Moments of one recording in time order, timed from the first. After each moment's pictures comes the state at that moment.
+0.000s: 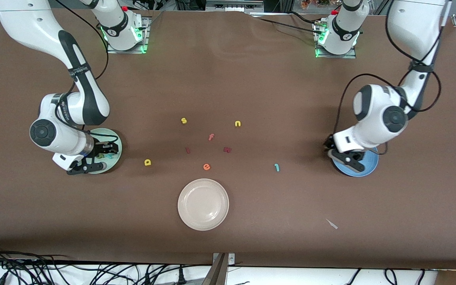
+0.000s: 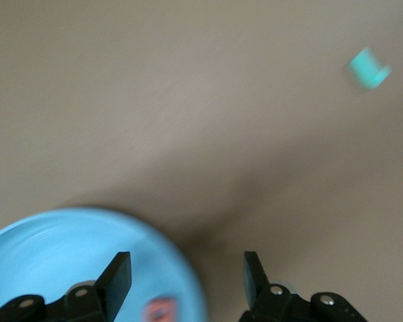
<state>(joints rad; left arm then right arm) -0.17 0.41 -0.04 -2.01 -0.12 2.44 0.36 0.10 0.50 -0.01 -1.86 0.00 2.27 -0.09</state>
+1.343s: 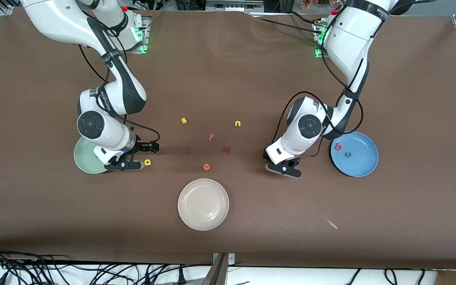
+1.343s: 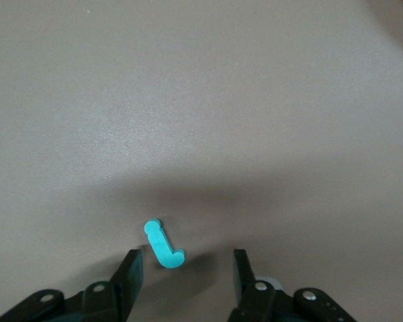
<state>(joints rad) -0.42 0.72 -0.05 -1.72 -0.12 2.56 -0.11 0.19 0.51 0.13 -1.79 0.00 2.24 0.29</state>
